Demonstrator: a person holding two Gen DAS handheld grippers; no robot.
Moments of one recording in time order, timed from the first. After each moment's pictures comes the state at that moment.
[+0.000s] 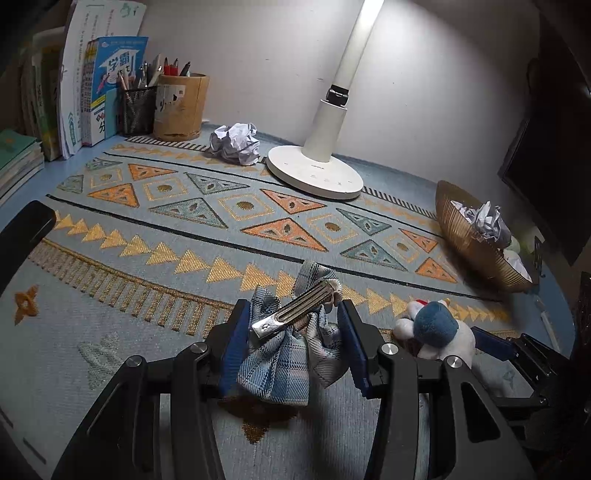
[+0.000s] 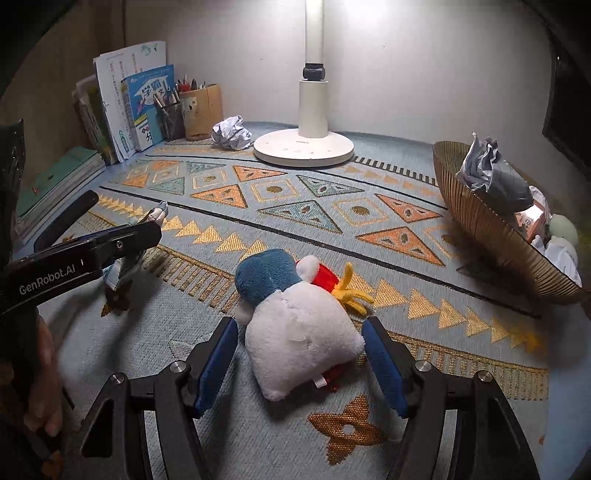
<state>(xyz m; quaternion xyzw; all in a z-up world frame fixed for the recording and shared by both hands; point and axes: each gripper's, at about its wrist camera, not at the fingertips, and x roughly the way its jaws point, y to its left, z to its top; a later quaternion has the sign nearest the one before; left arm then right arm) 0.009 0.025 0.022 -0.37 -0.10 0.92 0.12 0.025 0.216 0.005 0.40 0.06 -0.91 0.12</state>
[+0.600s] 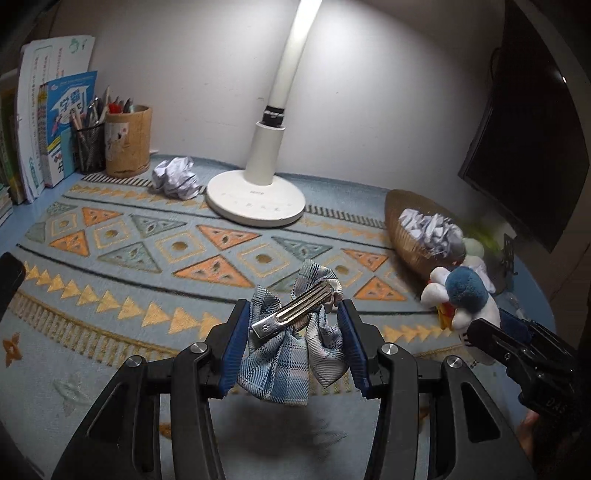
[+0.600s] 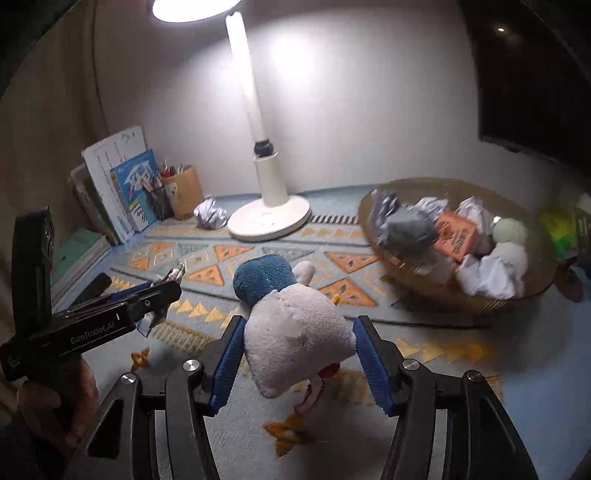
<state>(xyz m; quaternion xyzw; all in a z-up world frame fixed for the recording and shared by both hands) 0.000 0.084 0.075 -0.34 -0.08 0.92 0.19 0.050 0.316 0.100 0.29 -0.05 -0.95 0.07</state>
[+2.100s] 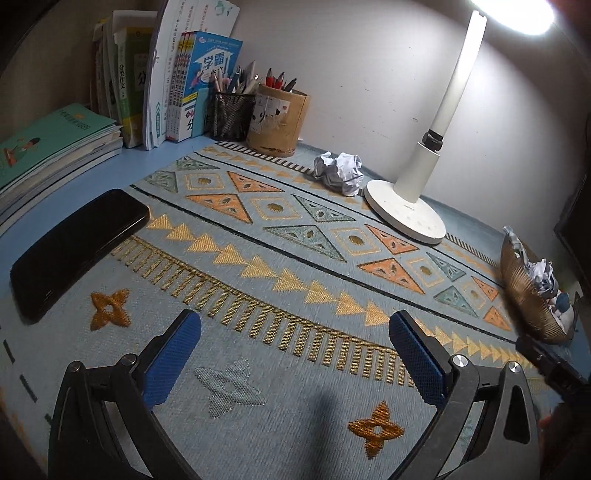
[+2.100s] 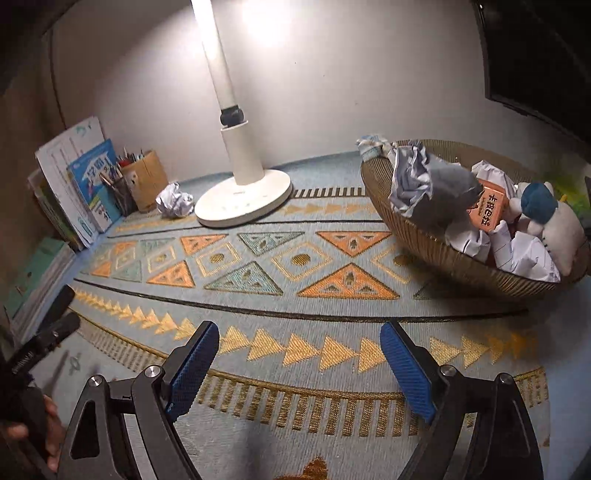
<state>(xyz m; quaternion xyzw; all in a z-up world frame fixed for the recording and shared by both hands) 0.008 -0.046 0.026 -0.34 -0.13 0.93 0.00 -0.018 0.252 0.016 0.40 -0.03 -0.92 0.03</state>
